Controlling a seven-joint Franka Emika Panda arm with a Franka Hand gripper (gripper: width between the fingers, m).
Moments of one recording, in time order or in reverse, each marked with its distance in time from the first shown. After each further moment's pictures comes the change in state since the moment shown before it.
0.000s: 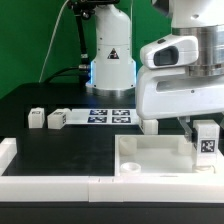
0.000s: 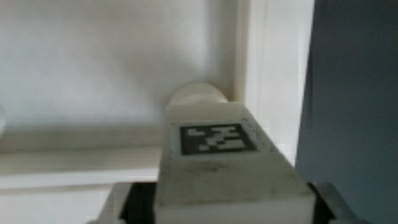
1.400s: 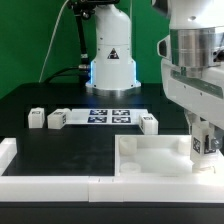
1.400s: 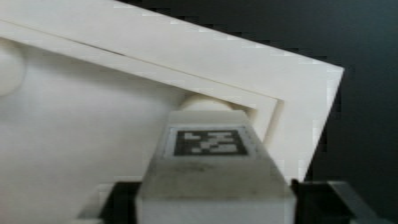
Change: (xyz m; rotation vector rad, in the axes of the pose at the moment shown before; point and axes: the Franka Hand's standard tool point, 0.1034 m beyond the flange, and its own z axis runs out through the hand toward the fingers) arm 0.001 0.003 0.002 -0.001 0.000 1.267
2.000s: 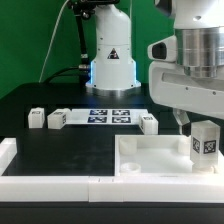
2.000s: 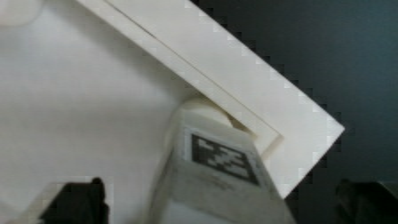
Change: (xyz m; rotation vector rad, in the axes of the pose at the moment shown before) arm -0.006 -0.001 0.000 -0.003 0.004 -0.528
